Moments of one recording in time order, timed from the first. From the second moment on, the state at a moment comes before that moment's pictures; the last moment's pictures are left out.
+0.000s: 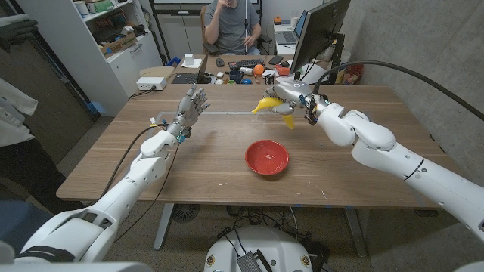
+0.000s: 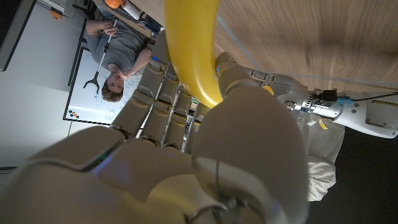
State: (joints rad) left arm 0.73 0.47 0.34 -1.10 -0.70 -0.34 -0.33; left_hand 0.02 0.07 0.28 0.17 0.22 -0.17 0.06 0.18 0.17 -0.17 0.12 0.19 0.19 -0.17 0.13 0.20 0.19 -0.16 0.16 0.34 0.20; right arm -0.75 -0.87 -0.63 -2.05 -0.70 -0.13 0.03; right_hand 1.11 0.03 0.42 -0.14 0.17 0.68 -0.04 0.53 0.30 0.72 0.03 0.74 0.40 0.88 -0.02 0.60 0.65 0.84 -0.11 0.88 0.19
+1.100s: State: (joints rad) left arm 0.74 0.50 0.33 -1.12 -0.72 -0.36 -0.40; left_hand 0.02 0.07 0.28 0.17 0.22 -0.17 0.06 0.18 0.17 -0.17 0.12 0.19 0.19 -0.17 0.13 0.20 0.19 -0.16 0.16 0.34 0.20; right arm -0.90 -0.87 -0.63 -2.25 -0.75 -0.26 0.09; right_hand 1.11 0.03 0.42 -0.14 0.17 0.68 -0.04 0.53 0.30 0.73 0.03 0.74 0.40 0.89 -0.03 0.60 0.66 0.84 -0.11 0.90 0.19
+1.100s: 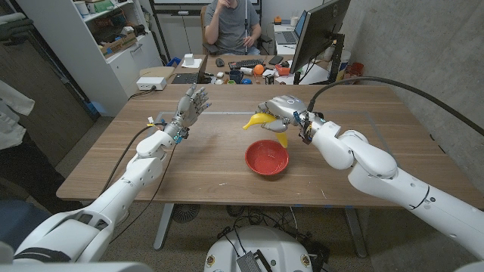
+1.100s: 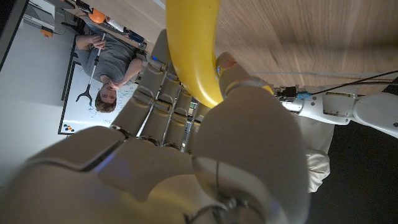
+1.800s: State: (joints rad) left arm 0.79 0.53 0.31 -1.18 -0.73 -0.36 -0.40; left_hand 0.02 0.07 0.28 0.17 0.22 -0.17 0.06 0.18 0.17 -0.17 0.12 0.19 0.19 -0.17 0.13 0.20 0.19 -0.16 0.16 0.34 0.20; right arm -0.90 -0.83 -0.68 -2.23 -0.76 -0.26 0.10; right_hand 1.11 0.03 0.42 -0.14 0.17 0.68 -0.04 0.54 0.29 0.74 0.03 0.74 0.38 0.89 -0.03 0.59 0.67 0.84 -0.10 0.90 0.18
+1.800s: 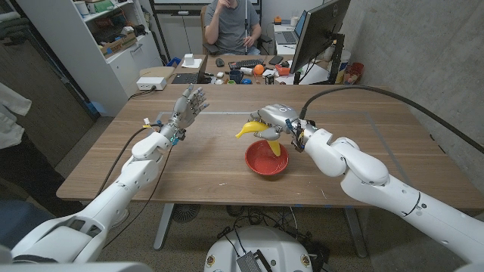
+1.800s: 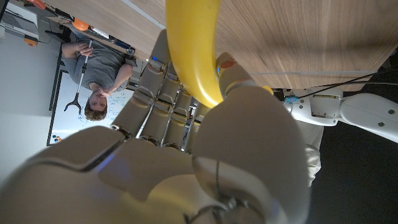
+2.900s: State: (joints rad) left arm 0.84 0.57 0.28 -1.23 -0.74 -0.35 -0.37; left_hand 0.02 0.07 0.27 0.18 0.22 -0.17 0.06 0.18 0.17 -0.17 0.12 0.19 0.19 -0.17 0.13 0.20 0.19 -0.16 0.16 0.34 0.20; right arm -0.82 -0.76 -0.77 -2.06 -0.75 -0.26 0.14; right_hand 1.11 0.03 0.42 -0.15 0.17 0.68 -0.04 0.53 0.27 0.74 0.03 0.73 0.37 0.90 -0.03 0.58 0.67 0.83 -0.09 0.92 0.18
